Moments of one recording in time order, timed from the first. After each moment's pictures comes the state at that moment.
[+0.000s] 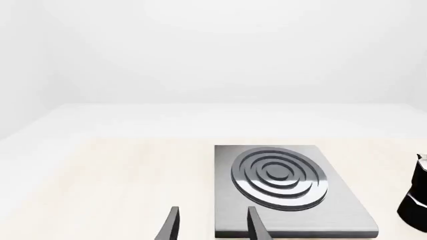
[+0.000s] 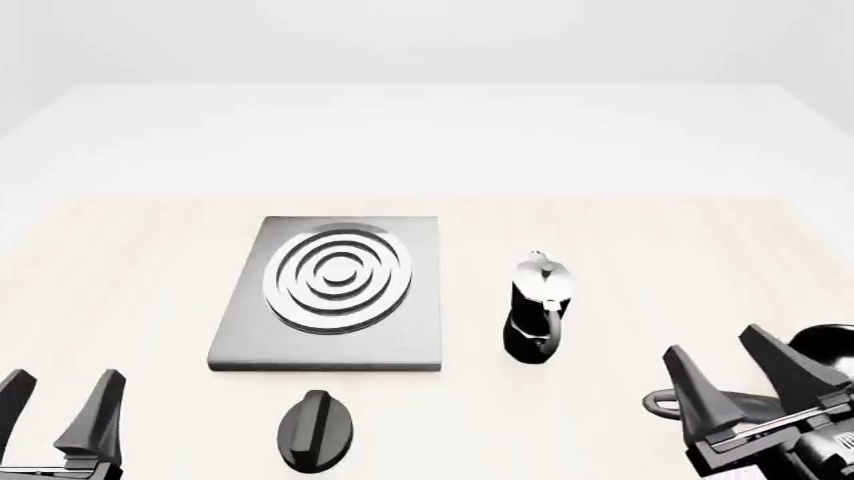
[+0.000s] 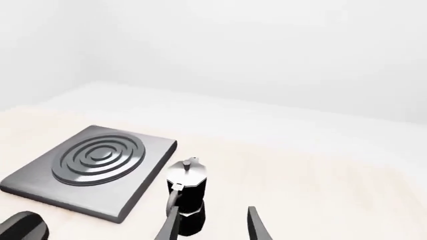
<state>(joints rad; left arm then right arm) 0.00 0.00 0.00 0.00 0.00 0.26 0.34 -0.05 -0.26 -0.04</state>
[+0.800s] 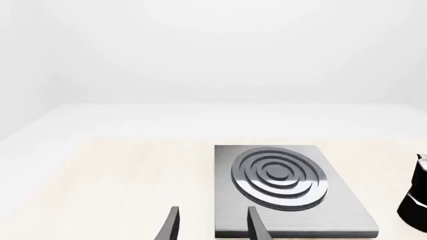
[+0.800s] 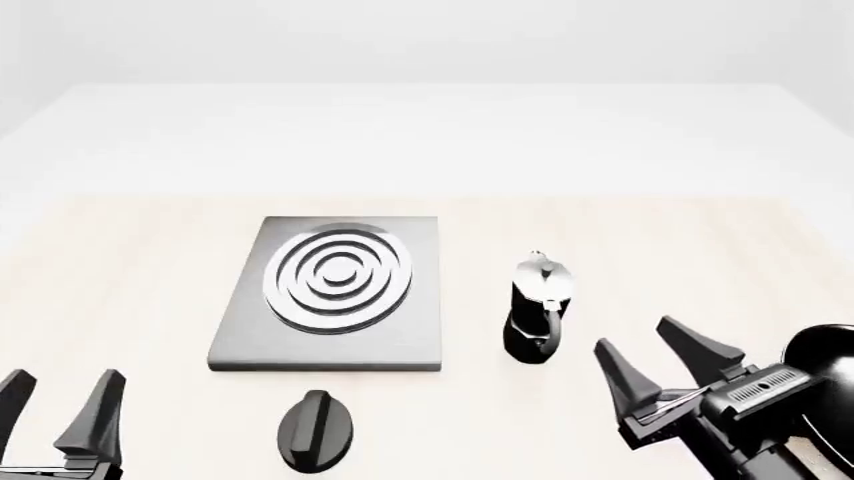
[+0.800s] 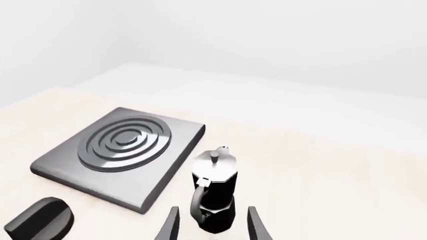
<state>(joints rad) 0.00 0.00 0.00 0.00 0.00 0.37 0.90 -0.02 -0.76 0.01</state>
